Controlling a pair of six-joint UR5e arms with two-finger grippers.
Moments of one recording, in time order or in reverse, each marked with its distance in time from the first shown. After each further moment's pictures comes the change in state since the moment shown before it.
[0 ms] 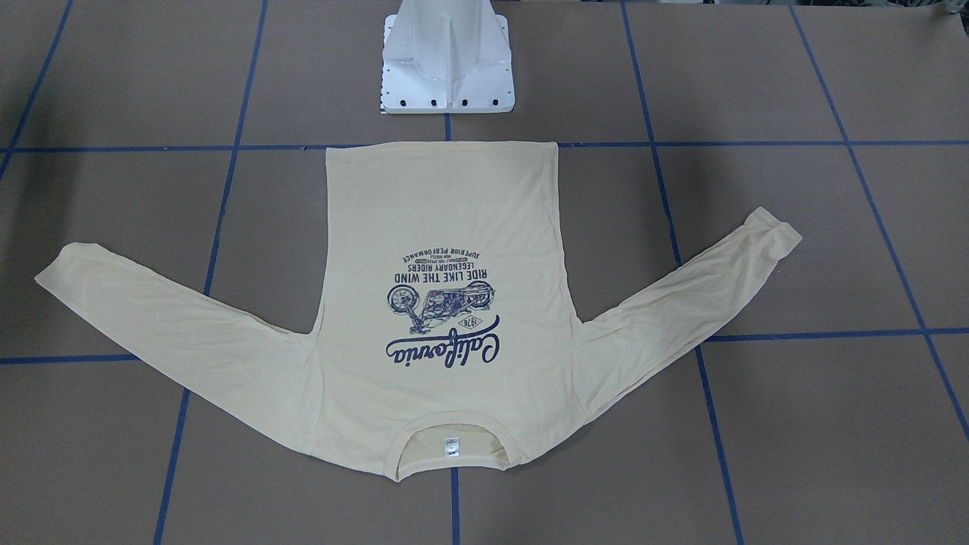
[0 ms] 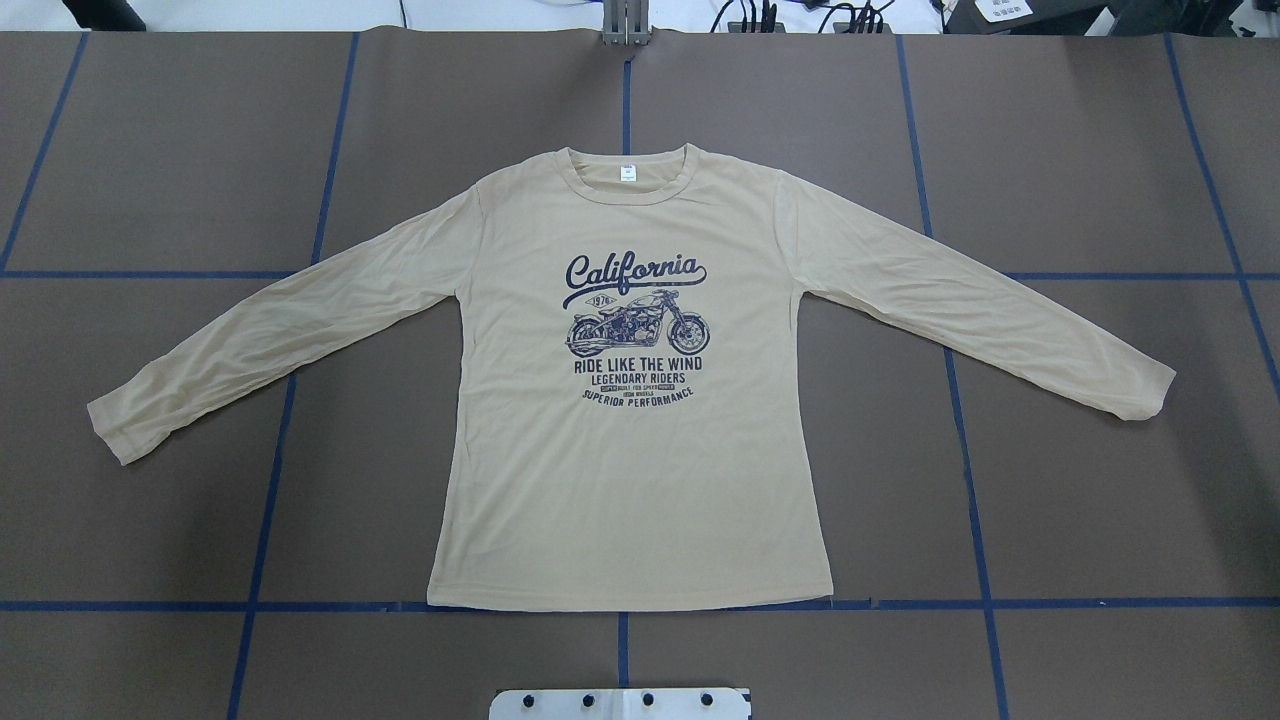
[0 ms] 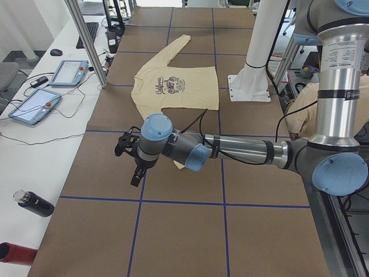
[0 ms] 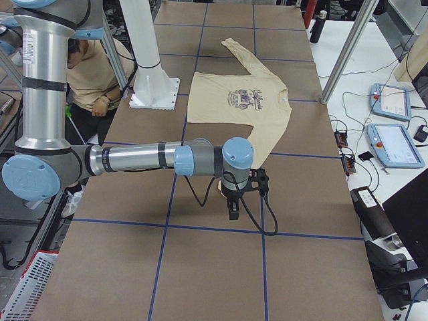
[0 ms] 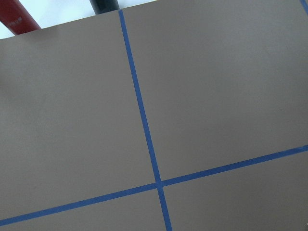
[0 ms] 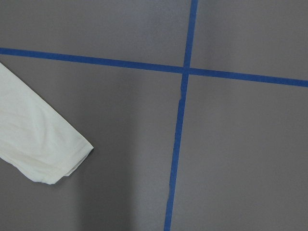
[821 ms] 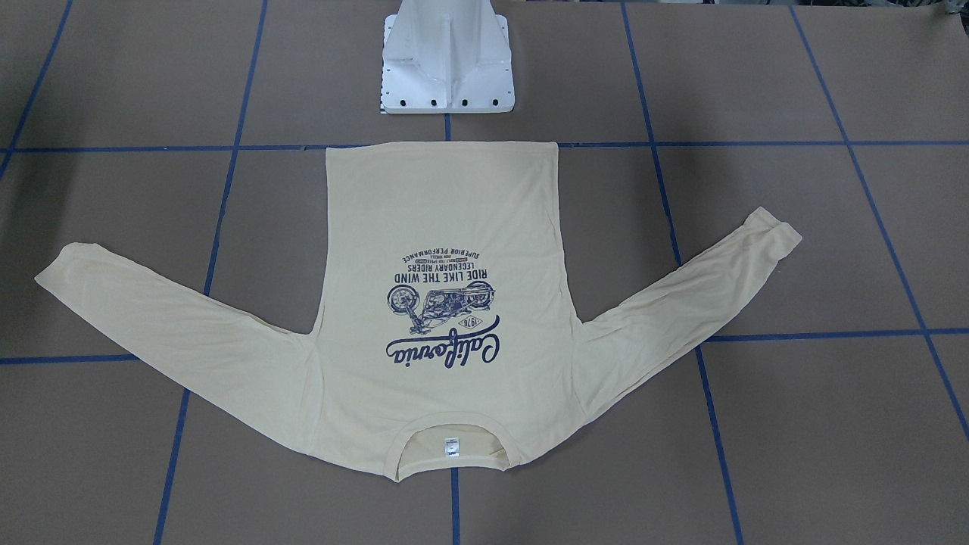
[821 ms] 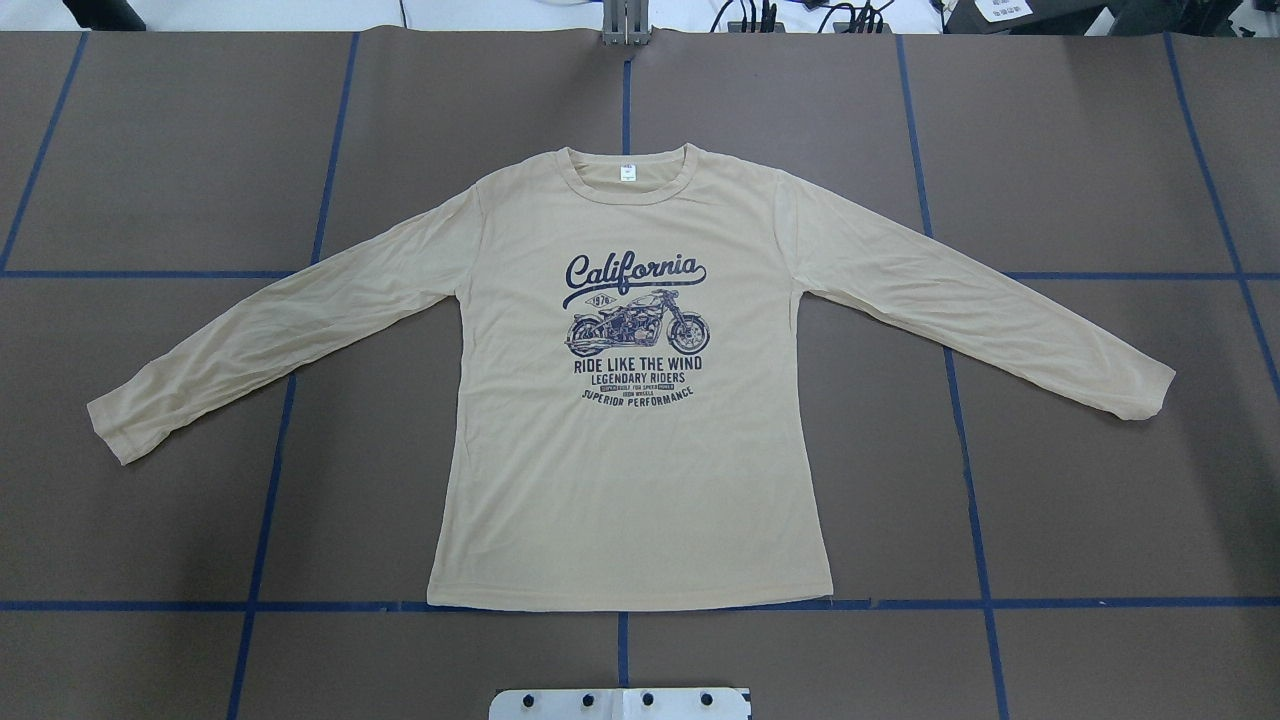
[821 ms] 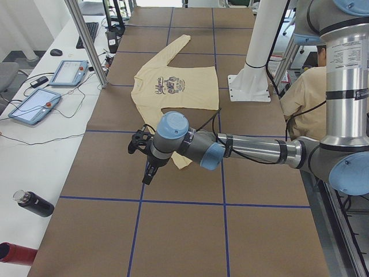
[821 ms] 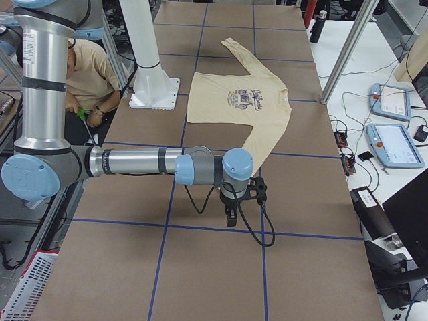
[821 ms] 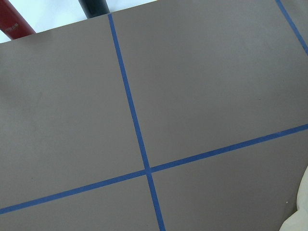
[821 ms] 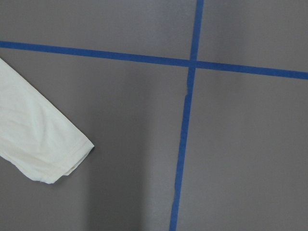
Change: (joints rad) left arm 0.004 0.098 -0.086 -0.026 -0.005 0.000; right arm -0.015 -0.009 -0.076 0.092 0.070 0.001
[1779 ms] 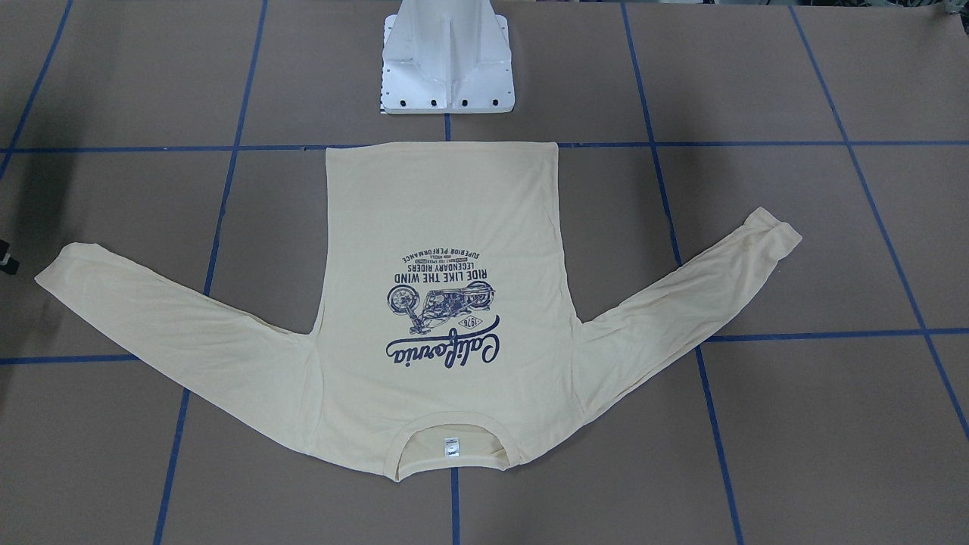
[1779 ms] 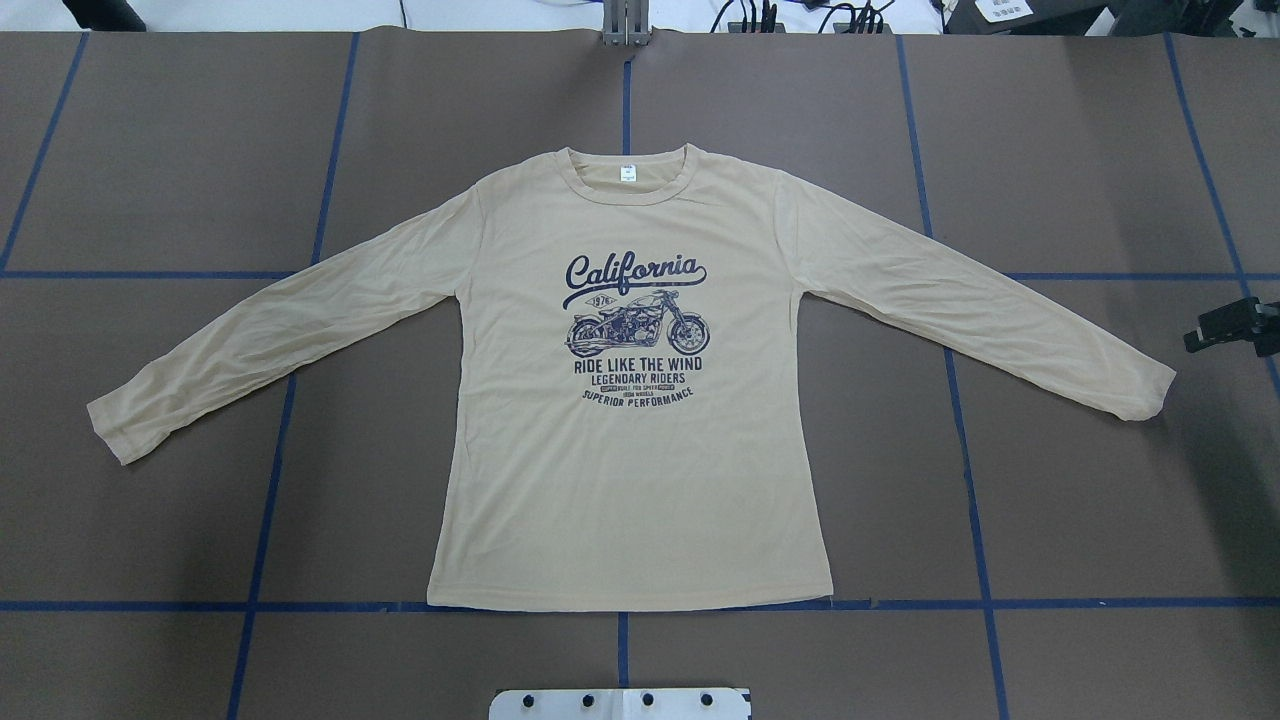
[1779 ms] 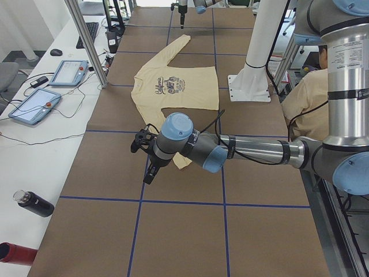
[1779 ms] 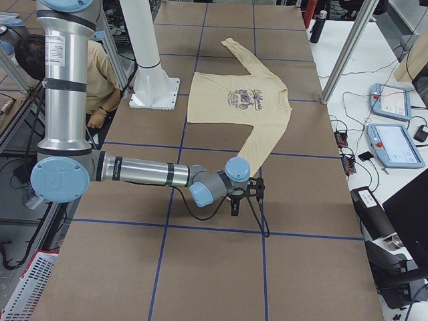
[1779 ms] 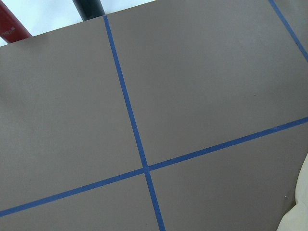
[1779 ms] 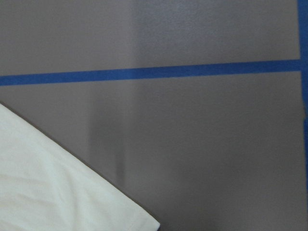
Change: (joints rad) left arm 0.001 0.016 0.000 -0.058 0.002 0.000; right arm -0.330 0.046 -0.219 0.624 -0.070 0.700
